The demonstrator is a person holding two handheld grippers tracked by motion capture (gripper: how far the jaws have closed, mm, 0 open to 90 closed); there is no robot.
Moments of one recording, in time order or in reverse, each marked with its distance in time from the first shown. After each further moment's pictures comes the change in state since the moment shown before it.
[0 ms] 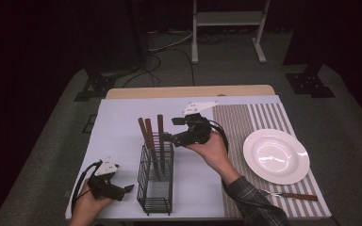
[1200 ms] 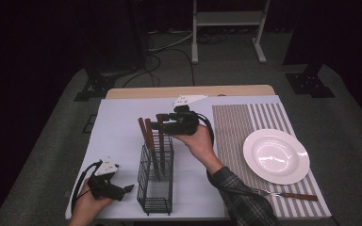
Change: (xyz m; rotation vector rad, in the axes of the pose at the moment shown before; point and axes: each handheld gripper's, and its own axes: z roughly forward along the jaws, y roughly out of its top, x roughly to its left) left arm 0.000 0.000 0.000 0.001 -0.001 -0.001; right arm -0.013 0.014 0.034 -0.069 0.064 0.045
